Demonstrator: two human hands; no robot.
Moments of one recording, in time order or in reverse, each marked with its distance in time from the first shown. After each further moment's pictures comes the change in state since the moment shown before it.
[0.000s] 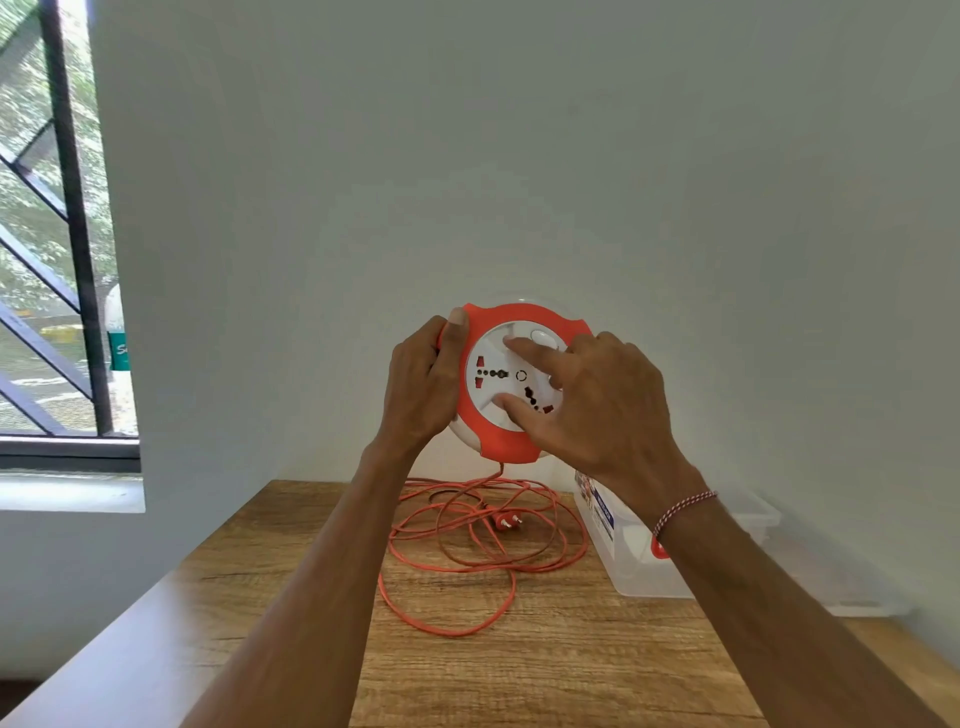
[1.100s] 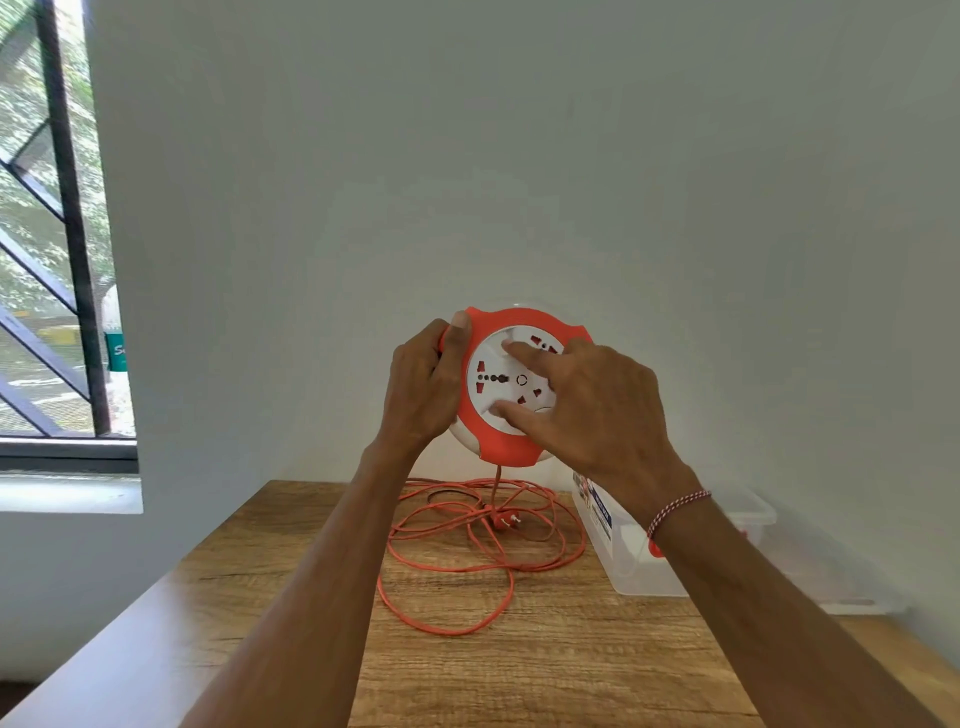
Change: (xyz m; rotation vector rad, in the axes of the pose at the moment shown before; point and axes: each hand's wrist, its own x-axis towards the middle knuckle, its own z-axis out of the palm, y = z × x) left_hand 0.000 -0.003 0.003 0.030 -0.010 0.030; right_hand -0.002 -0.003 -0.001 0.013 -0.047 0.023
